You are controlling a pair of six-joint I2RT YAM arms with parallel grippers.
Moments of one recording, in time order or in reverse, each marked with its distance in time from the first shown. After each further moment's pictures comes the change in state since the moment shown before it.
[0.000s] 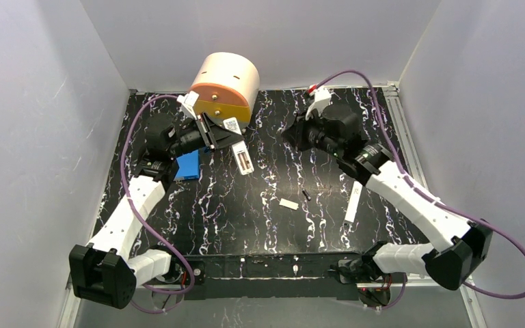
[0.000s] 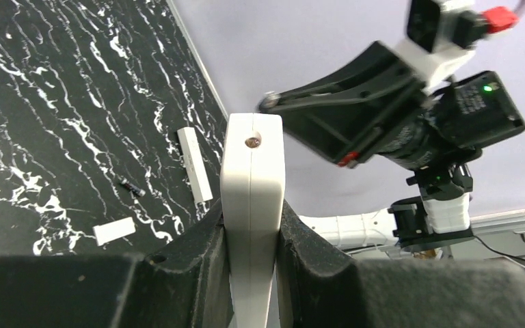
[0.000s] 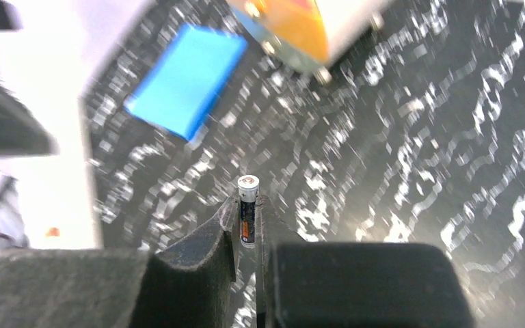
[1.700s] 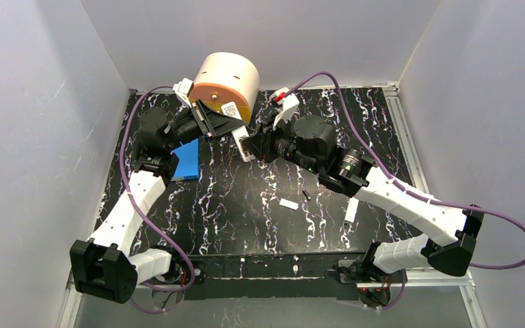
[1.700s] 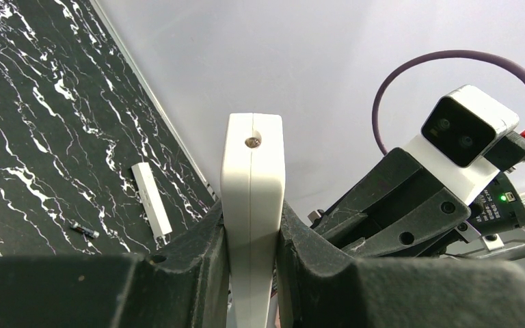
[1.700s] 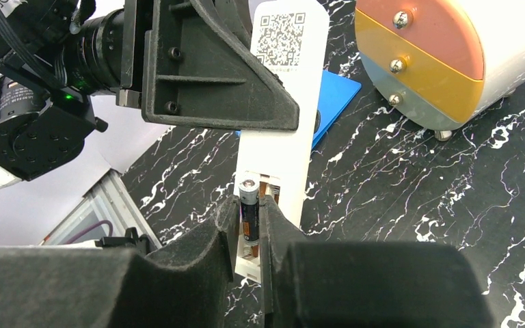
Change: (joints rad) left arm -0.002 0.037 0.053 0.218 0.003 -0.206; right arm 0.359 0.056 0.190 0.100 0.138 0.072
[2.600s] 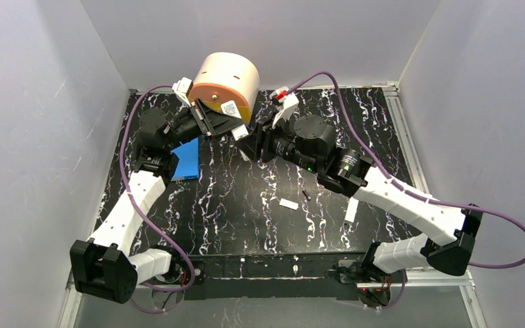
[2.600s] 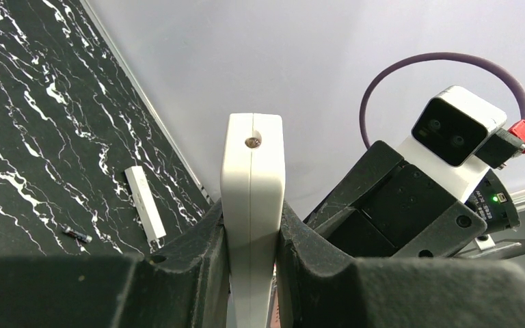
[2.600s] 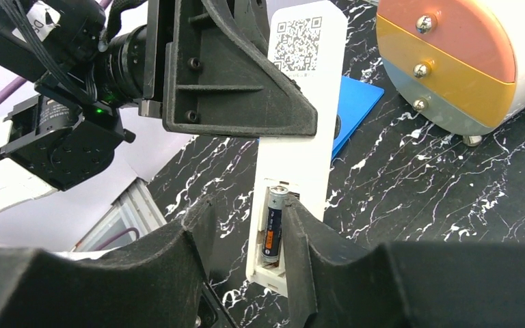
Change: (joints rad) left arm 0.000 0.000 0.000 0.027 0.000 -0.029; right arm 0.000 0.006 0.000 0.040 -0.023 0.051
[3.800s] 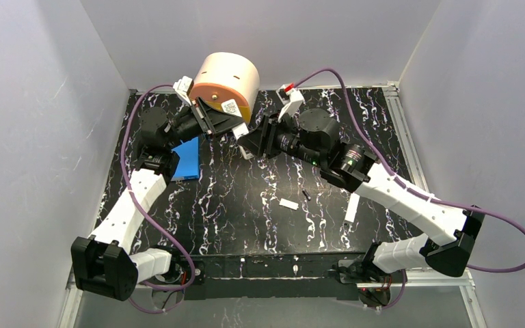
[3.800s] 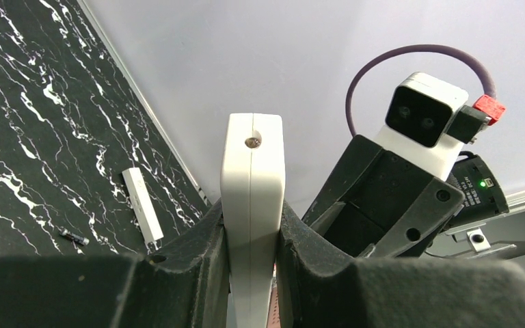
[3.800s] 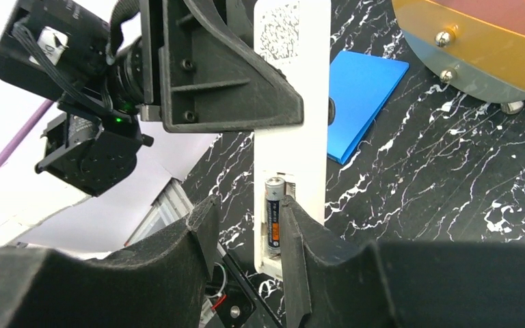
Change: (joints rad) left arm 0.000 0.019 0.006 0.017 0.000 -0.014; right arm -0.054 0.001 0.020 -0.040 -0.084 0.159
